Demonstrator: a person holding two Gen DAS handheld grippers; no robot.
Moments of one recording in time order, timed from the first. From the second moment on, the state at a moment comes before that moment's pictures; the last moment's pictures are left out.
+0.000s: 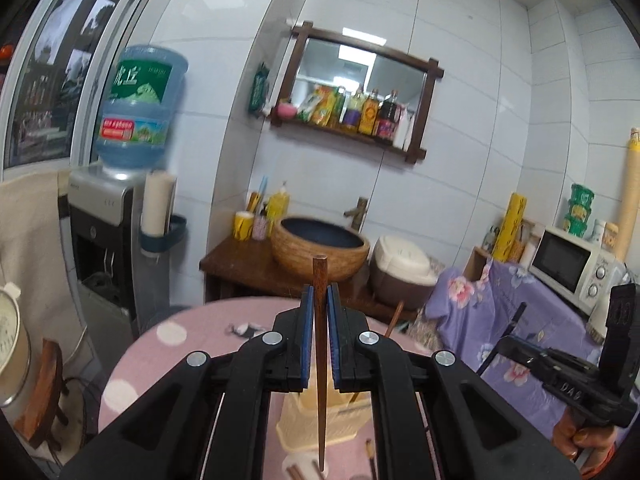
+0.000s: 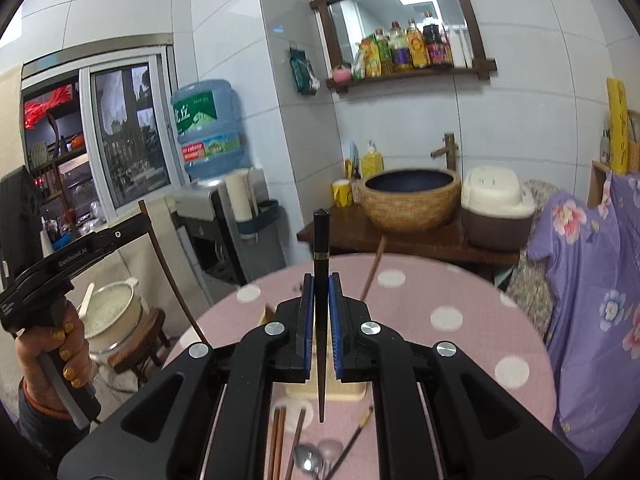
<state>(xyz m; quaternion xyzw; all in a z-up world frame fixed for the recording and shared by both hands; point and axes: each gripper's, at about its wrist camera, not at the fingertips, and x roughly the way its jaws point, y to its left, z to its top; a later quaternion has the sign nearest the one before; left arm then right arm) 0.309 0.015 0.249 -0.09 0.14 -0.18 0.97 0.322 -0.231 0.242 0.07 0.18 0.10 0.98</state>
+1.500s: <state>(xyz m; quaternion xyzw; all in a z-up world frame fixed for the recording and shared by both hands) 0.339 -0.026 0.103 -0.06 0.28 -0.13 0.95 0.364 -0.228 0.120 0.06 0.27 0.00 0.96</state>
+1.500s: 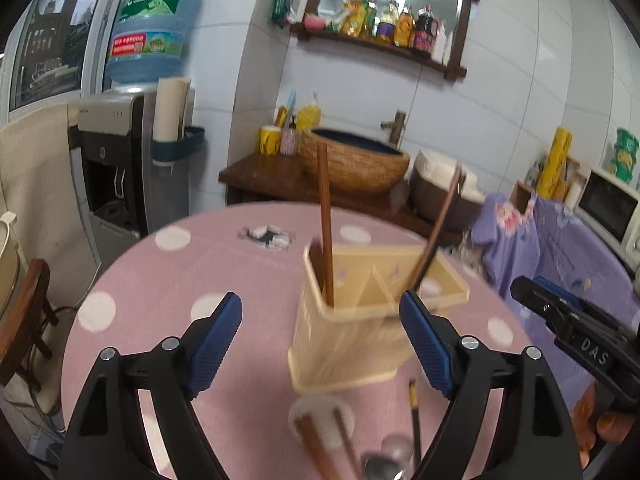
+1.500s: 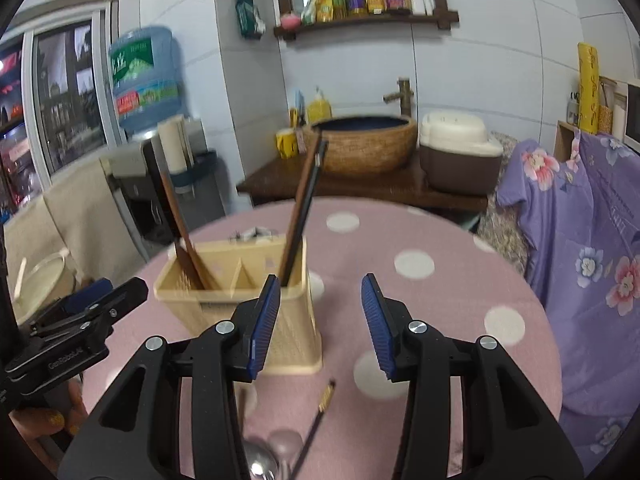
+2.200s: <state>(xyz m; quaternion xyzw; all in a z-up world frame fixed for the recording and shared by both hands) 0.275 -0.033 -0.017 -0.01 0.43 -0.14 0.89 0.285 -0.233 -0.005 0.09 0.38 -0.01 0.92</state>
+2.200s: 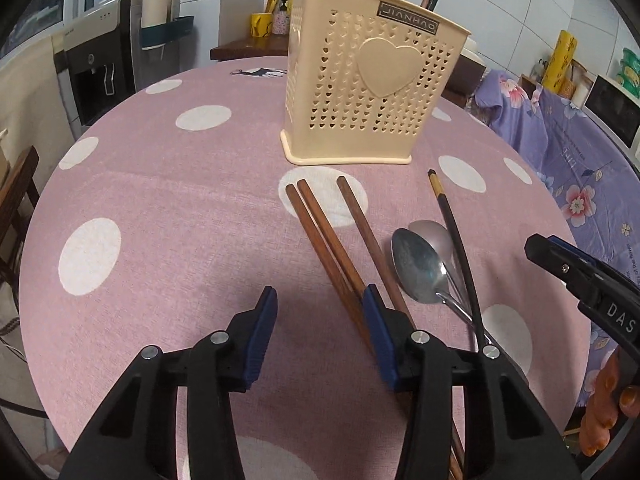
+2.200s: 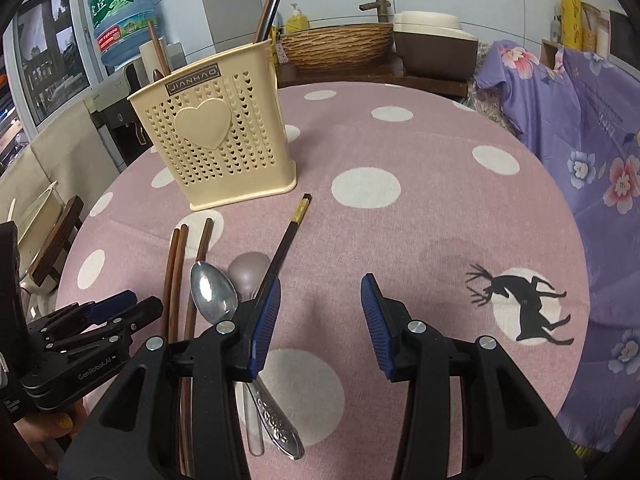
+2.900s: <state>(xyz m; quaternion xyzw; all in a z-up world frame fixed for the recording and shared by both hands) 0.278 -0.013 -0.018 -0.03 0.44 -0.09 0.89 0.297 -0.226 -0.003 0.08 0.40 -0.01 0.91</state>
